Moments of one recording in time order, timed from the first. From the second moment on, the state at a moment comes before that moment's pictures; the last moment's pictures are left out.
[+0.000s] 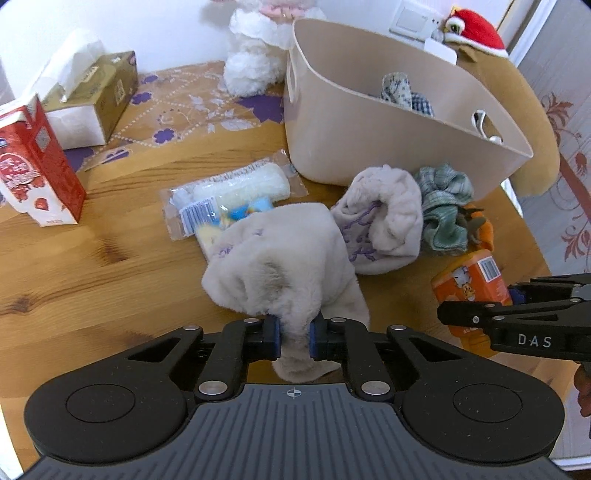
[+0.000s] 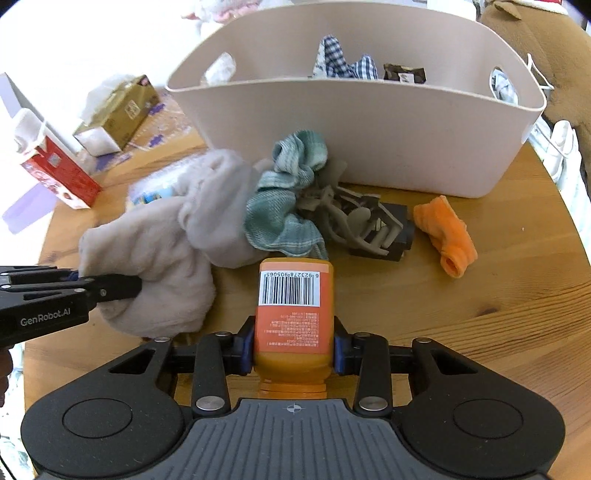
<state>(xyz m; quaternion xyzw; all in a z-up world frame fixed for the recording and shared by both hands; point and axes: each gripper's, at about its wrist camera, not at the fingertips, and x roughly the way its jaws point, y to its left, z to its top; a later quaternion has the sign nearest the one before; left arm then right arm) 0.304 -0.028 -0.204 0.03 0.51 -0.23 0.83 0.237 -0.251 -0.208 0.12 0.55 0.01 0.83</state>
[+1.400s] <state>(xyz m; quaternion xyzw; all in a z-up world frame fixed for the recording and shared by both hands) 0.331 -0.075 -0.085 0.03 0.38 -0.24 0.89 0.255 -0.330 -0.099 0.05 0.38 0.00 0.92</state>
